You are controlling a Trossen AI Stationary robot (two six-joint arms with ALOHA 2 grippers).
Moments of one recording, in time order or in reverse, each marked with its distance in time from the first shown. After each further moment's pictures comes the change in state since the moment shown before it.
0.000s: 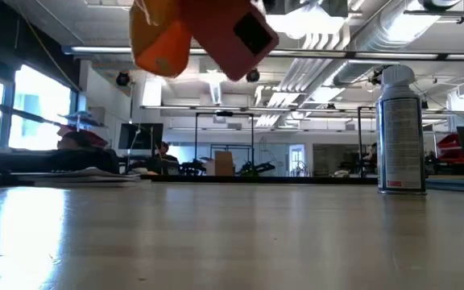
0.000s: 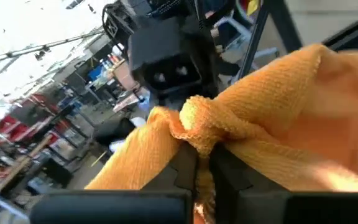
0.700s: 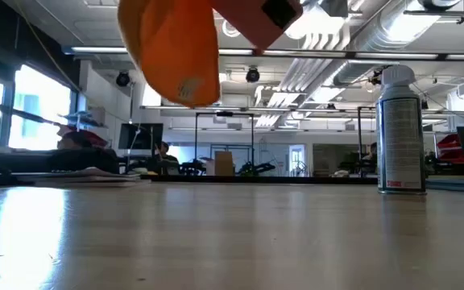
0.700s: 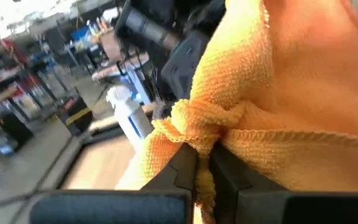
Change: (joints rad) left arm 0.022 -0.042 -0.054 -0.120 0.011 -0.332; right arm 0.090 -0.046 -0.002 -0.085 0.116 -0.756
